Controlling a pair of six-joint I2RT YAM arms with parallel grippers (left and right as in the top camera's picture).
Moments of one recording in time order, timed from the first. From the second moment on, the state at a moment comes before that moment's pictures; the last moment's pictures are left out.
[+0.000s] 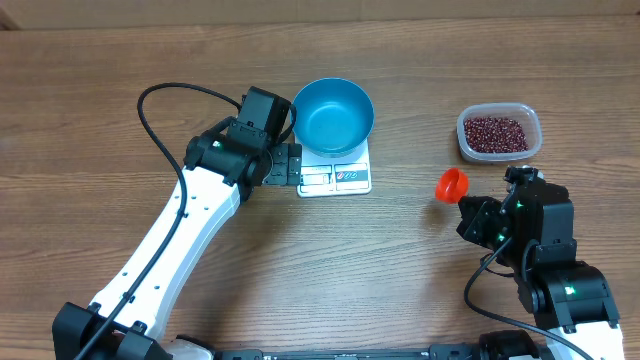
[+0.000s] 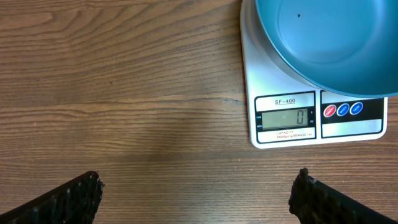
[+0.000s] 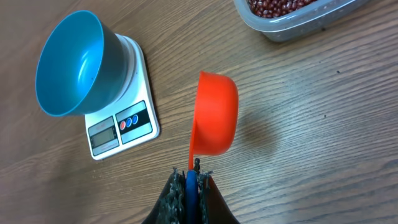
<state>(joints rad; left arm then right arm) -0.41 1.53 1.31 -0.94 -0.19 -0.32 0.10 0.79 0.74 -0.76 -0.14 0.54</state>
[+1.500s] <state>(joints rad) -0.42 1.38 1.31 -0.94 0.03 0.00 0.10 0.79 0.74 -0.70 -0.13 0.44</state>
